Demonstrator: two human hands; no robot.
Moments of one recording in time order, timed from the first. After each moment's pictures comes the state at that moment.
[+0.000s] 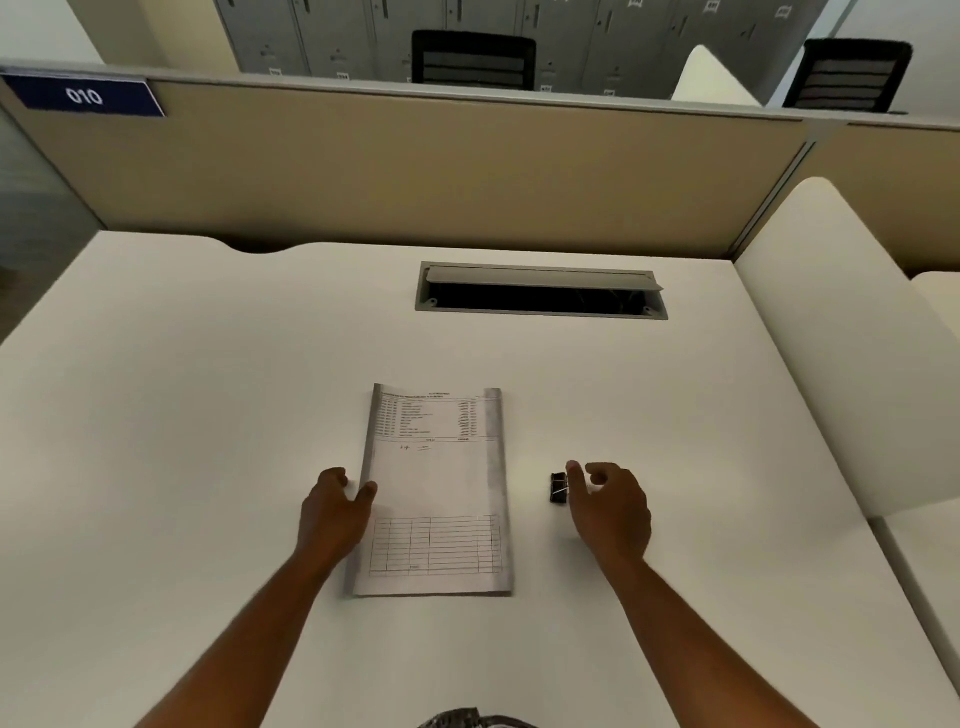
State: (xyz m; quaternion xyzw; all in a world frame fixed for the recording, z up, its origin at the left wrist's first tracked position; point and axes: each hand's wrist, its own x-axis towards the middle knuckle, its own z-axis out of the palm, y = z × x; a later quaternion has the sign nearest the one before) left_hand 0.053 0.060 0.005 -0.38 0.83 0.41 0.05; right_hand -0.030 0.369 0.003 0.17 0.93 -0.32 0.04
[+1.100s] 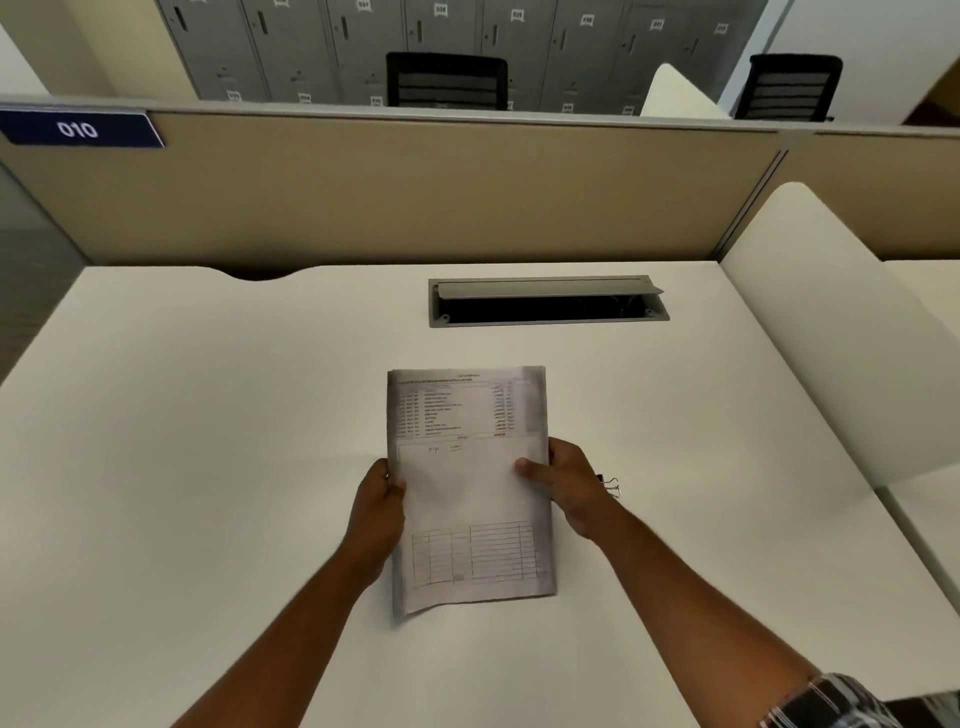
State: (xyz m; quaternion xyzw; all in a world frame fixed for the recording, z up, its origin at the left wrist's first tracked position) left_hand 0.041 0.030 0.016 -0.24 0.72 0.65 0.05; right_hand -0.042 0.271 0.020 0.09 0.70 -0.66 0.25
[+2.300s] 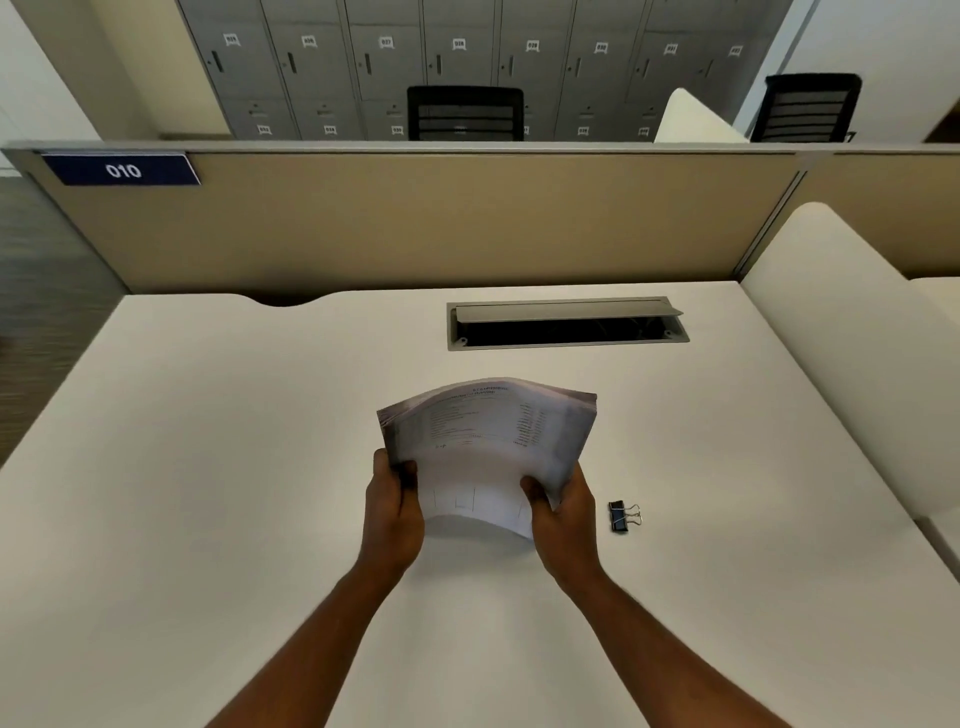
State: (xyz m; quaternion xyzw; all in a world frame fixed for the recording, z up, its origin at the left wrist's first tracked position) left_hand 0.032 0.028 0.060 -0.15 0.80 0.57 -0.14; right_hand 0.001 0.219 0.046 0.04 0.75 -0.66 -0.01
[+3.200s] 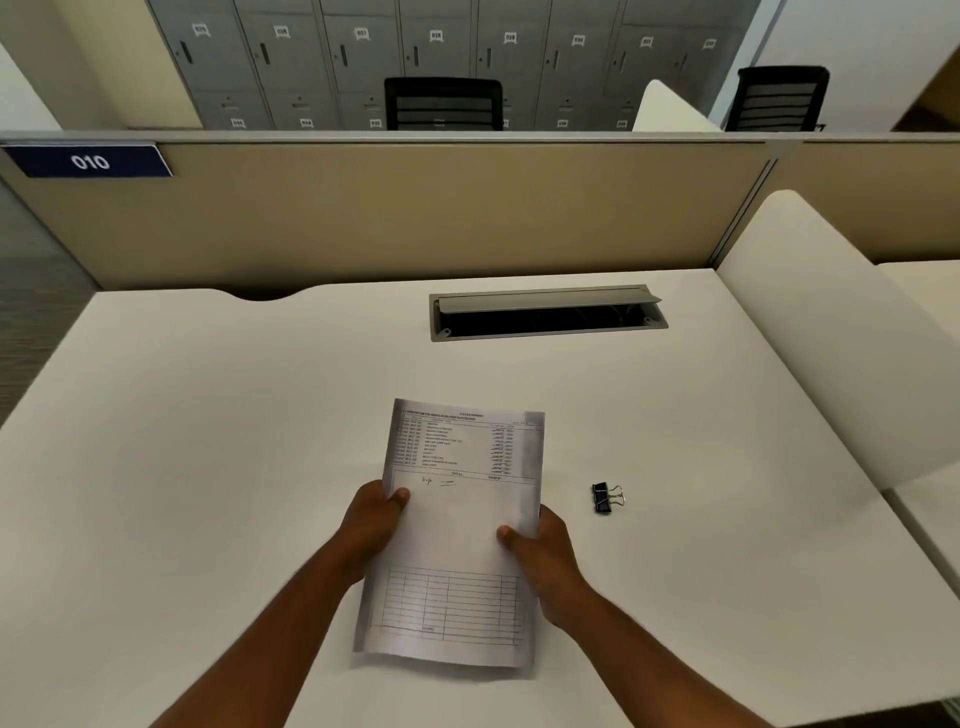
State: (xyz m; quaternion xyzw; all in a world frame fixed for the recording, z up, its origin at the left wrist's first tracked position) left_hand 0.025 -0.007 0.014 -0.26 0.75 0.58 0.15; right_hand 0.033 0.227 0.004 0.18 0.74 -0.62 0.19
